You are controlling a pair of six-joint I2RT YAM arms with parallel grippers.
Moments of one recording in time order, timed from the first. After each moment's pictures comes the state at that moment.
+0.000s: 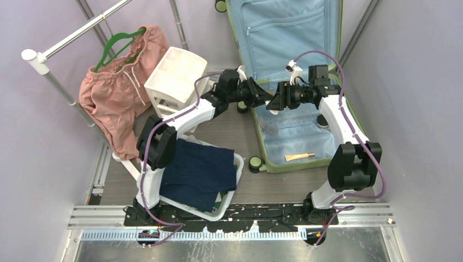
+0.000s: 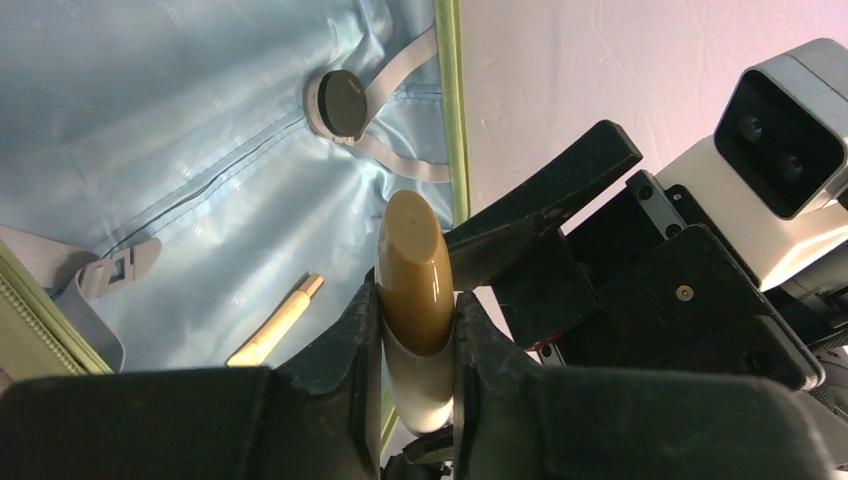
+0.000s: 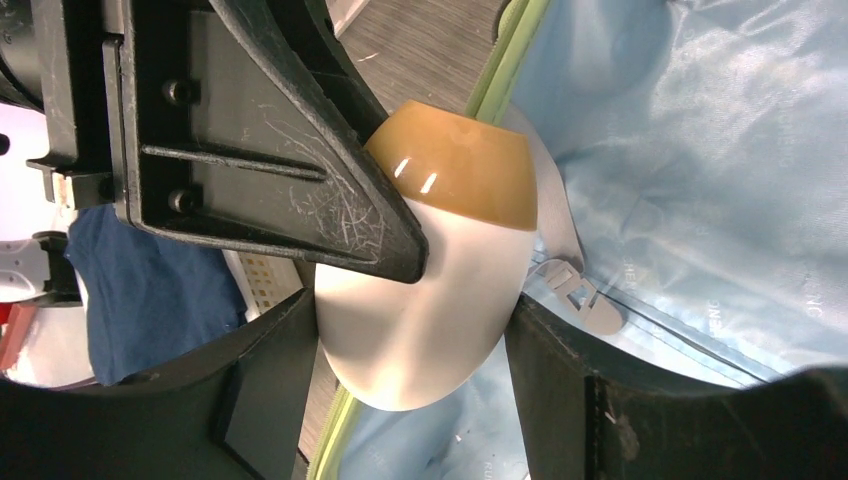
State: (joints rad) left arm -0.68 2.07 1.70 0.09 0.47 -1.21; right arm 0.04 1.58 1.40 -0.67 -0.79 -0.04
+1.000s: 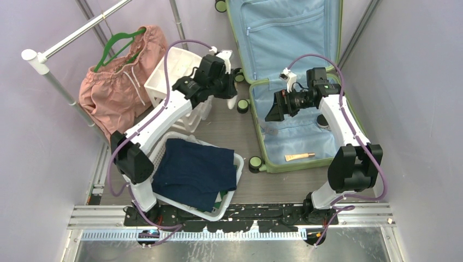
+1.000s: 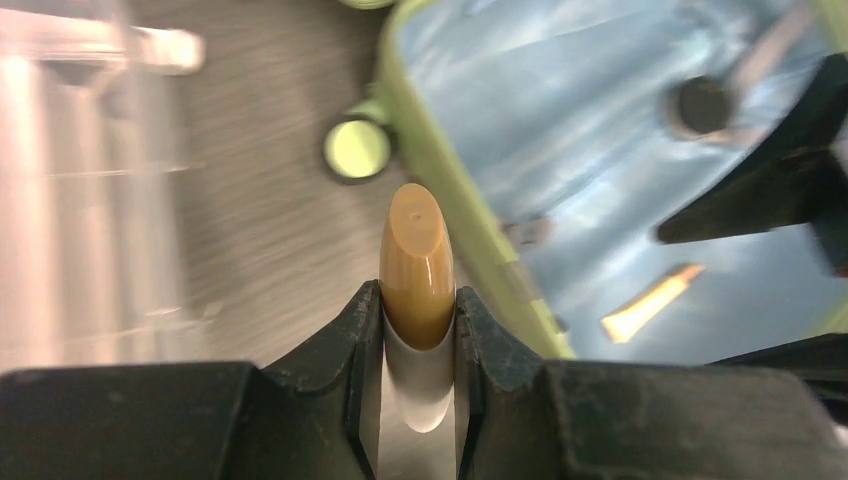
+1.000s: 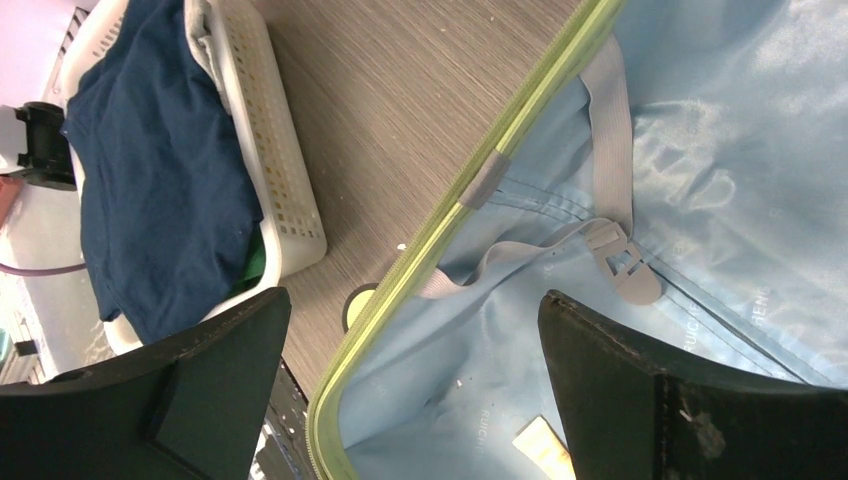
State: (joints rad) left arm -0.65 1.81 1.84 -0.57 0.04 -0.41; right arm 0.05 1.57 1.42 -0.89 -0.87 -0.31
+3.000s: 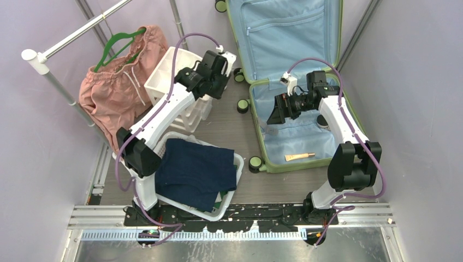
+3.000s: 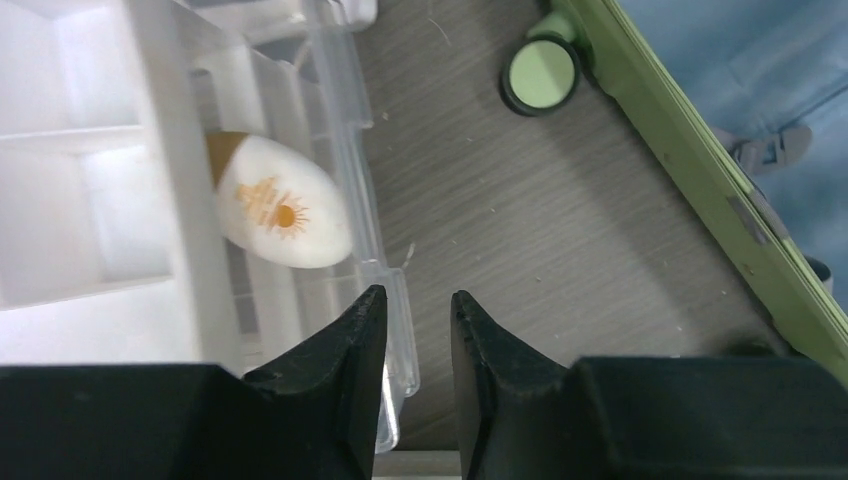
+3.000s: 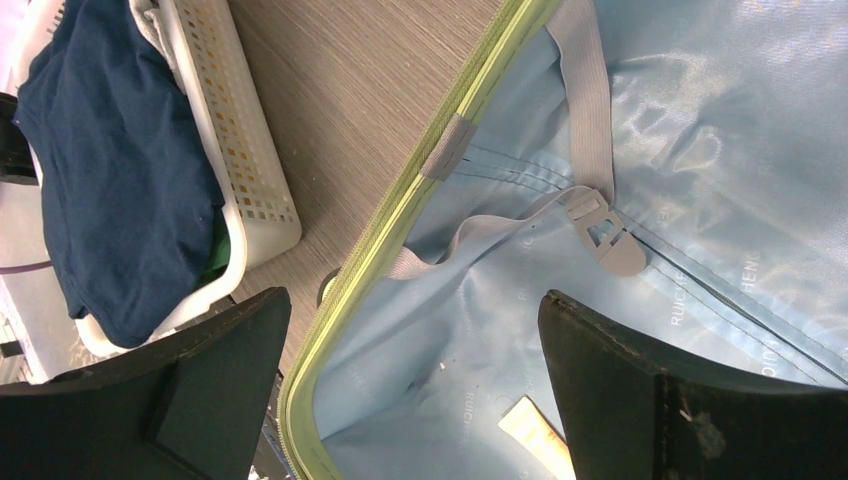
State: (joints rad) left arm -0.64 1.90 2.07 -0.92 -0.24 0.01; right arm 0.03 1.58 1.38 -0.89 -0.82 -0.34
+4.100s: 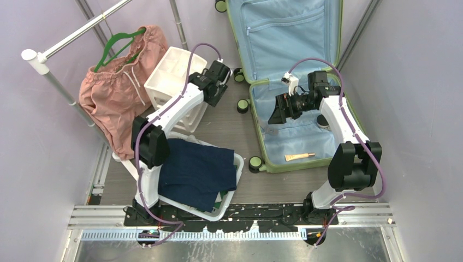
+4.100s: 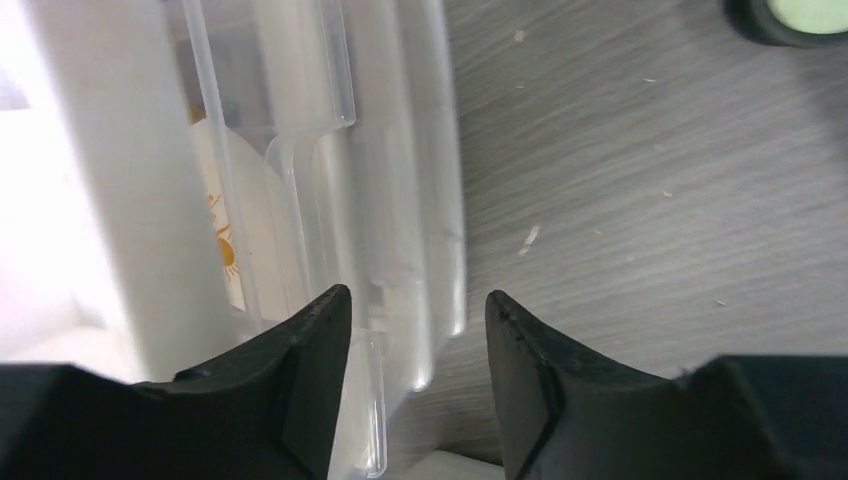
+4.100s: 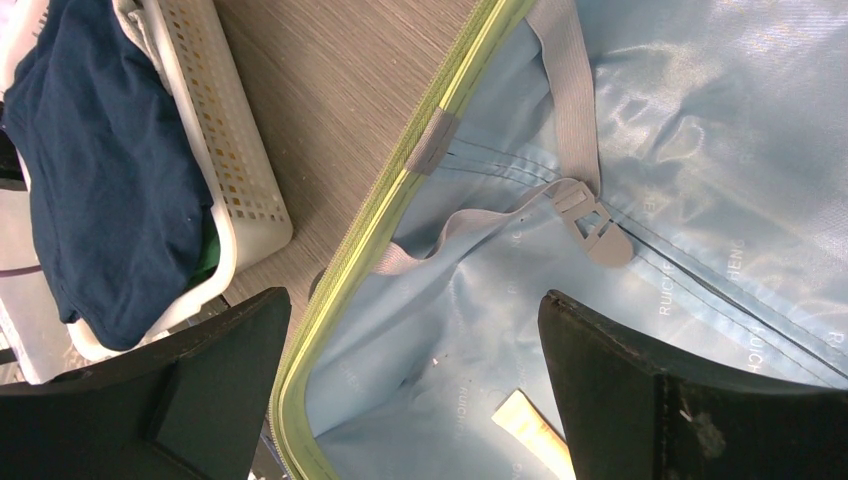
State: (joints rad) left arm -0.60 2.04 1.98 -0.90 -0.41 0.08; right arm 0.02 1.58 1.38 -0.89 -0.80 -0.34
